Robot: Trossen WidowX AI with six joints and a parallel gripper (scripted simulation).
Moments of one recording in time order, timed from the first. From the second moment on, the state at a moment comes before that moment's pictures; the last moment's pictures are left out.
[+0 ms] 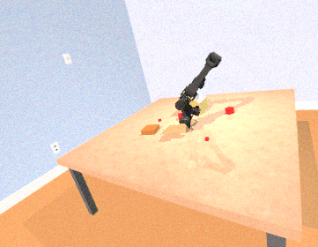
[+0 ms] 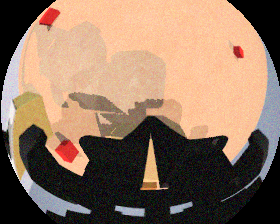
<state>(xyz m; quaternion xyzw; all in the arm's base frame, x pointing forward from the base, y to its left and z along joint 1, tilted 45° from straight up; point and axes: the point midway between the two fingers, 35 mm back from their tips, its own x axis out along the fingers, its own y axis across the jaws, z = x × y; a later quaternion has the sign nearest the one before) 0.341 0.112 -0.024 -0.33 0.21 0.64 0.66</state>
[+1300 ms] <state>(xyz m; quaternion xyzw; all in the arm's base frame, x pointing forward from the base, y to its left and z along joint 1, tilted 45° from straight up) 0.345 0.091 -0.044 -0.33 0.21 0.64 0.66</state>
